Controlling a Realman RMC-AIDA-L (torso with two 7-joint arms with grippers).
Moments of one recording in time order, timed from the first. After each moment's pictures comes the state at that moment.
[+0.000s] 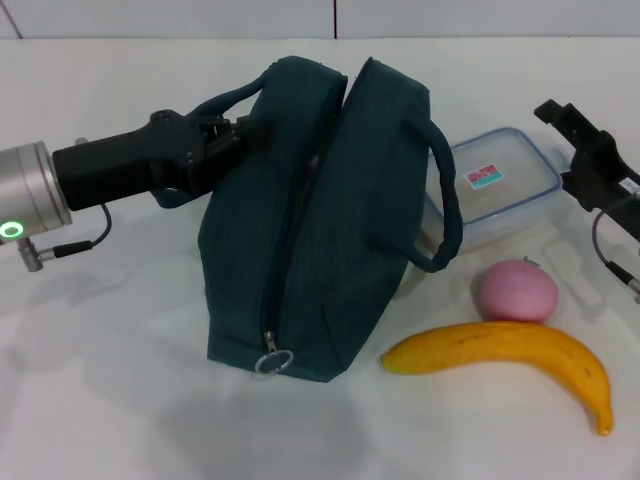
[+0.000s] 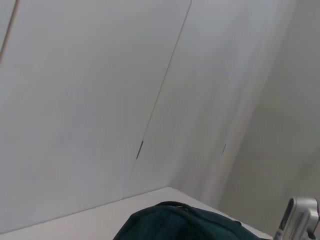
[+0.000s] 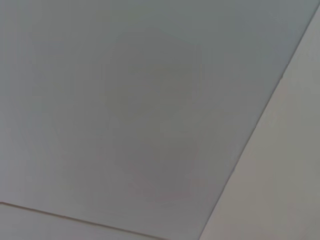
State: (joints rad) left arm -0.76 -2.08 2.84 -0.54 -0.51 1.81 -1.26; right arm 0.66 2.03 -0.89 0.18 -0.86 -1.17 1.62
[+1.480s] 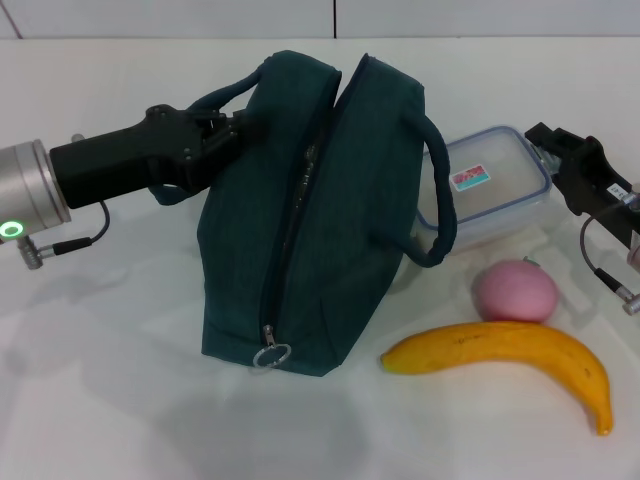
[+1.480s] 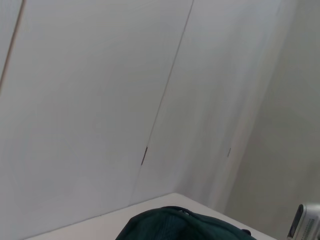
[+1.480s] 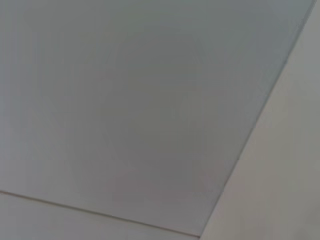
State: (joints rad) left arm -0.76 -2.08 2.84 -0.54 -0.53 1.81 -1.23; right arm 0.64 2.03 -0.56 0.19 -1.18 -1.16 1.56
